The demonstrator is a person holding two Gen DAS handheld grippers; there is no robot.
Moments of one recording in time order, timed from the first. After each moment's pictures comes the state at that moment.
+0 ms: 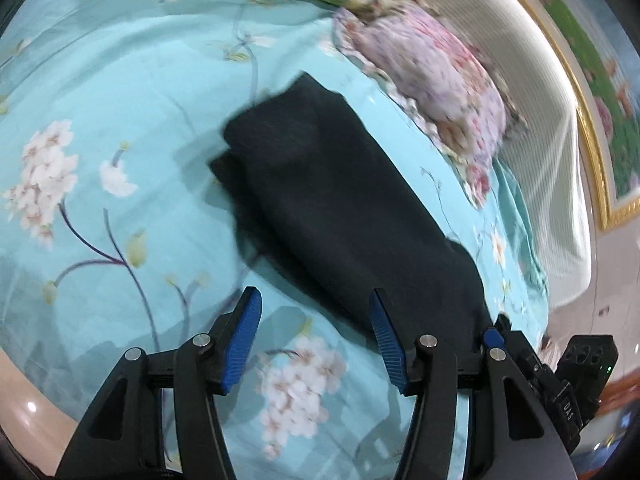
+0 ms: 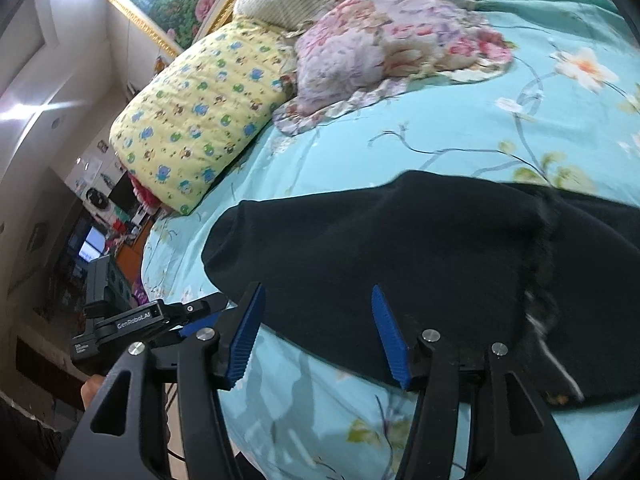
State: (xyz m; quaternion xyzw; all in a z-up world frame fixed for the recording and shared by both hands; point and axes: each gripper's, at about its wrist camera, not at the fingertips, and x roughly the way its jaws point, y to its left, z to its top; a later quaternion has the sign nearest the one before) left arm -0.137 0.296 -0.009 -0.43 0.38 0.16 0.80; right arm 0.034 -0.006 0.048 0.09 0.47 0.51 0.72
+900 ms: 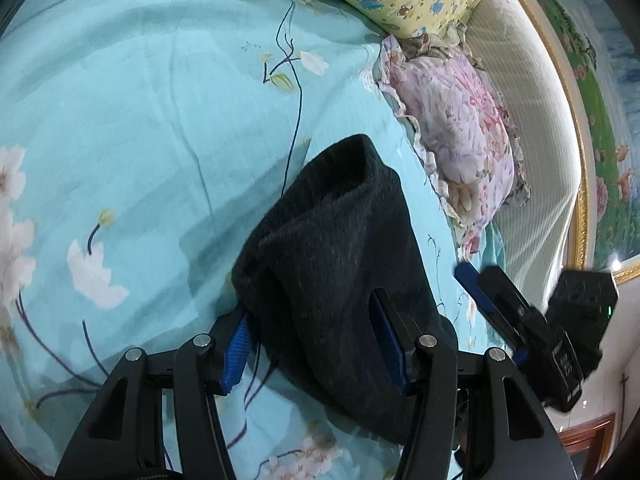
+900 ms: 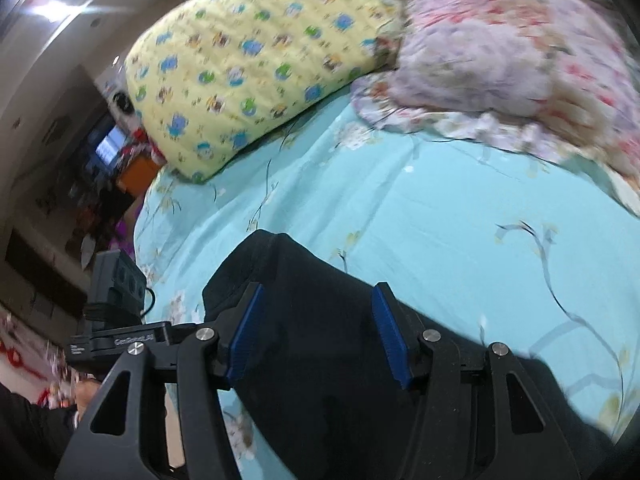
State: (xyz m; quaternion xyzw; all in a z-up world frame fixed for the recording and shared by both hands) left arm -0.106 0.364 -0.037 -0.53 0.33 0.14 0.77; right arm 0.072 0.175 0.067 -0.07 0.46 0.61 0.64
